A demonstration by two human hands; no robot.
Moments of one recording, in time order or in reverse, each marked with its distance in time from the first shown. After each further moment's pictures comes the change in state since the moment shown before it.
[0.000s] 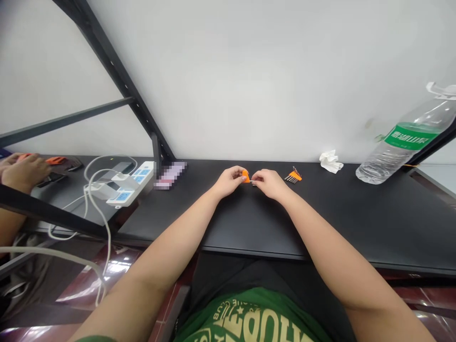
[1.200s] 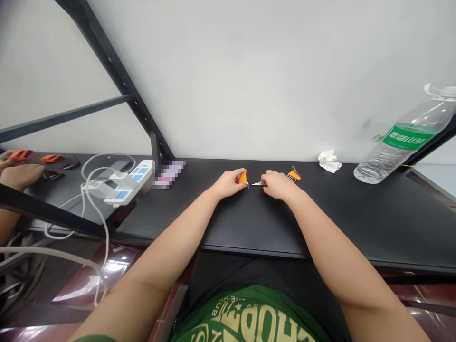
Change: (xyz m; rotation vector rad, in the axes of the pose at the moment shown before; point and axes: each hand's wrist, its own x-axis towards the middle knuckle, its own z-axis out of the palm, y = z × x) left_hand -0.008 0.011 -0.008 0.569 -0.098 -0.002; right_hand -0.003 0.019 -0.017 -0.579 -0.242 -0.005
